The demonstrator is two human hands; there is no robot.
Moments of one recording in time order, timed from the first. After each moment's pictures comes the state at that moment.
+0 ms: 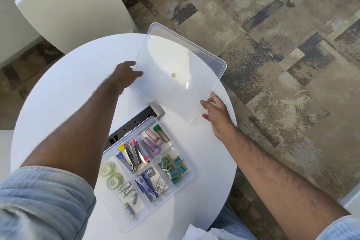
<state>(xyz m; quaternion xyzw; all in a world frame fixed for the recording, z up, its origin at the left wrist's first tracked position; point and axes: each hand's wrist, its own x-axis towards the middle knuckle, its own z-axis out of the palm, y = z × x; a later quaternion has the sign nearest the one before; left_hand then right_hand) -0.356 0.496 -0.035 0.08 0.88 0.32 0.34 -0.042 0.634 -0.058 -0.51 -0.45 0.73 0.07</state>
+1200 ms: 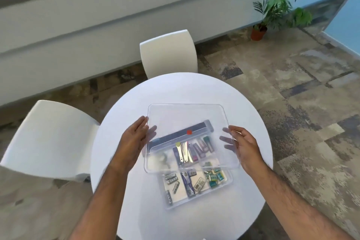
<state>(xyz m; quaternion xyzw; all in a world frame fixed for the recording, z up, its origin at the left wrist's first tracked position) -0.176 0.181 0.110 -0.04 0.64 0.72 0.25 -0.009 0.511 0.065 -0.34 -0.48 0.81 0.09</state>
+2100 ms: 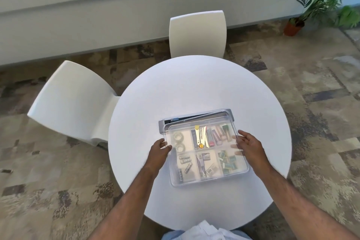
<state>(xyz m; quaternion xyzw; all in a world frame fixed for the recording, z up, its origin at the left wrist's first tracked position) -0.085 0.142 0.020 -0.21 0.76 0.55 0.29 -0.003 0.472 0.015 -0.35 -0.65 0.67 -0.03</state>
